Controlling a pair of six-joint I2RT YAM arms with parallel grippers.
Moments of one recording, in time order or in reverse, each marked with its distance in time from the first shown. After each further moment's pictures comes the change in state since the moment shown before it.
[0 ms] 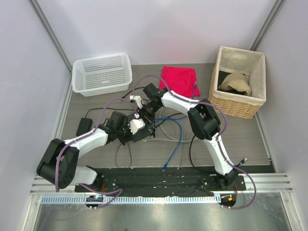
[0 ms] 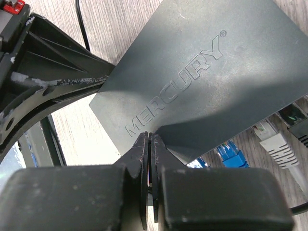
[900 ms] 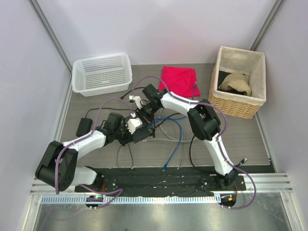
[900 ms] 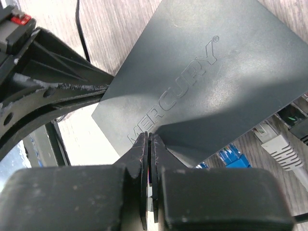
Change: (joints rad) left arm 0.053 -0.023 -0.038 0.038 0.058 -0.116; right arm 0.010 -0.005 -0.025 0.041 0.004 0.060
